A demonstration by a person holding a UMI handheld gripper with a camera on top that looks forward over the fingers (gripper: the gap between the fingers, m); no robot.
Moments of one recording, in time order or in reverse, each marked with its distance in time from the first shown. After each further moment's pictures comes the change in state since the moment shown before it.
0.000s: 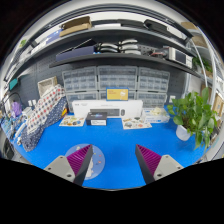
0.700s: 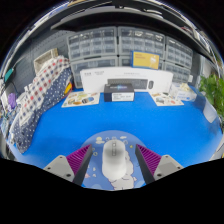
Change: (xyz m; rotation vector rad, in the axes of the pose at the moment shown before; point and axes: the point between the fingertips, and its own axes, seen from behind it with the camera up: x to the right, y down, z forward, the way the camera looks) arm -0.145 0.100 0.160 -0.204 -0.014 0.031
